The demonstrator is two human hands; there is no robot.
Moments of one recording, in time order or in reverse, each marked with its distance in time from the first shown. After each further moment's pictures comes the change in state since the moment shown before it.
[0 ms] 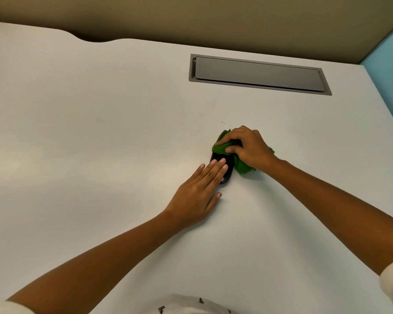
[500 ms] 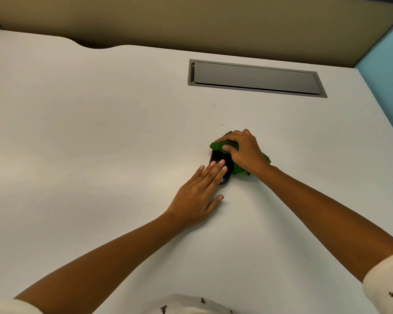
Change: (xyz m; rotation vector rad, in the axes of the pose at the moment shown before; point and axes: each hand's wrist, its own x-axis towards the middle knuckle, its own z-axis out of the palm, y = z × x) left_hand 0.000 0.001 0.002 0.027 -0.001 -0.011; right_hand 0.000 0.003 0.019 -0.036 0.117 0.108
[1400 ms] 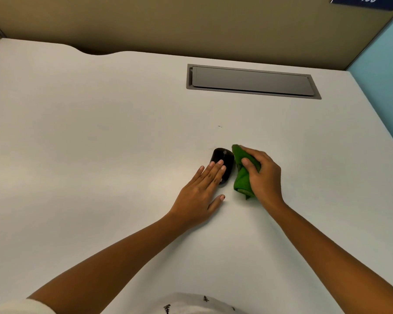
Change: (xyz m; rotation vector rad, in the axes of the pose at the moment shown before) left_hand -0.002 0.006 -0.001 -0.026 0.035 -0.024; right_hand -0.079 0.002 0.000 0.262 0.381 0.116
